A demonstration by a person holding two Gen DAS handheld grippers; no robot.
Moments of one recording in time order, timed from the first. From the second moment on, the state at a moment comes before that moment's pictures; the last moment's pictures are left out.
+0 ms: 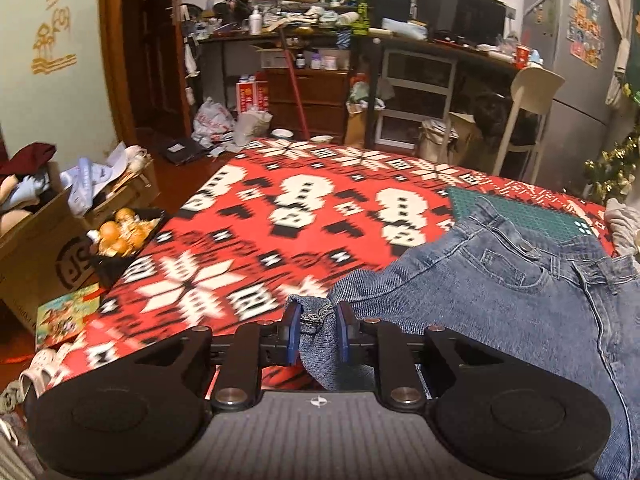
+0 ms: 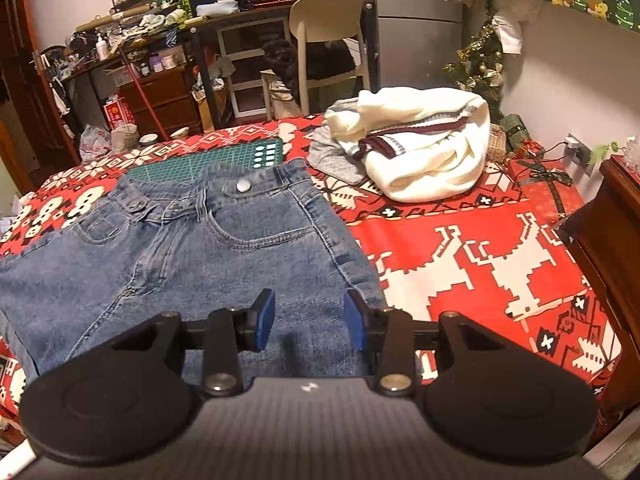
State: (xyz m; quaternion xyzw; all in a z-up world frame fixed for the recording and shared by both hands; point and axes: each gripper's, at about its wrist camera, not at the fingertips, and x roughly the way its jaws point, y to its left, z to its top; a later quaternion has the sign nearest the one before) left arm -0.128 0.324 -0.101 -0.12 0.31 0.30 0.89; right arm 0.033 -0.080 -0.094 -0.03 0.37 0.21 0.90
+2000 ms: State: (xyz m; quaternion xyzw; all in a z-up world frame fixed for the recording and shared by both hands) left arm -0.038 0.286 -0.113 -0.09 0.33 0.09 0.94; right arm 0.073 -0.031 -0.102 -0.14 0.29 0.28 0.90
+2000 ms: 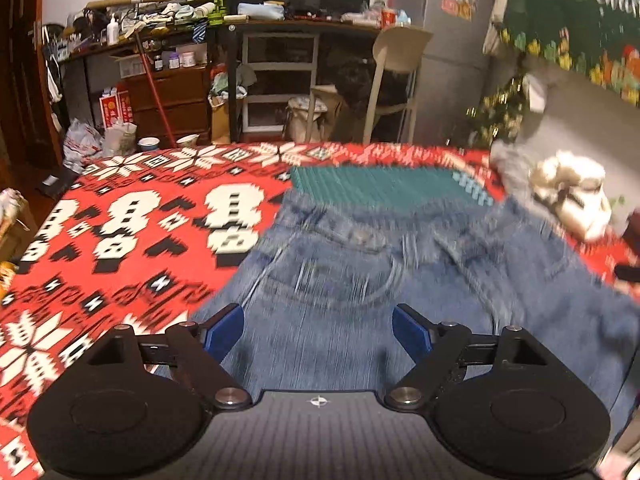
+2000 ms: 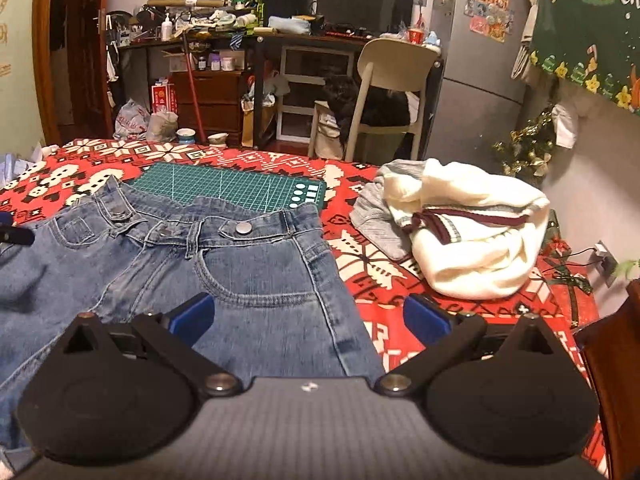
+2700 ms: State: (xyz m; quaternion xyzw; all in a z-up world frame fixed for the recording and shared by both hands) left arm 0.044 0.346 -0.136 -0.07 0.37 0.08 0.92; right arm 0.198 0.022 -0.132 -0.10 0.39 0.28 0.87
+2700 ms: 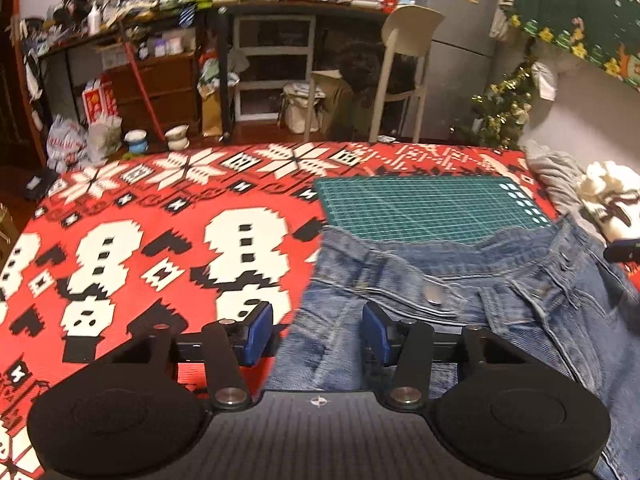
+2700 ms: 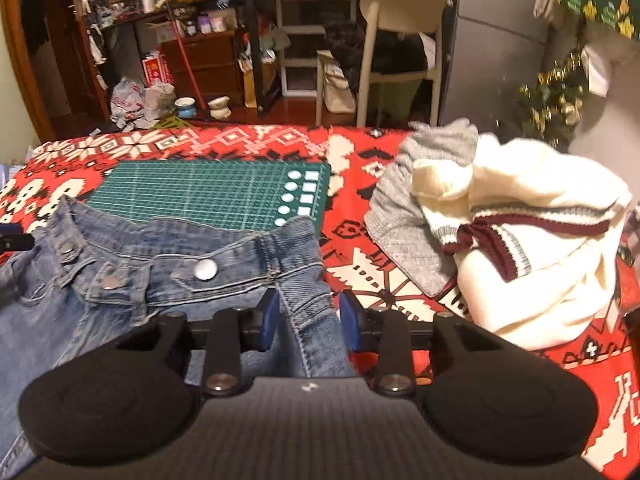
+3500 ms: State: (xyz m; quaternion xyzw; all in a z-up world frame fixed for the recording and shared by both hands) left arm 0.032 0.349 -0.107 -0.08 0.33 0.07 0.94; right arm 0.199 0.034 -0.117 -0.08 0.37 0.29 0.88
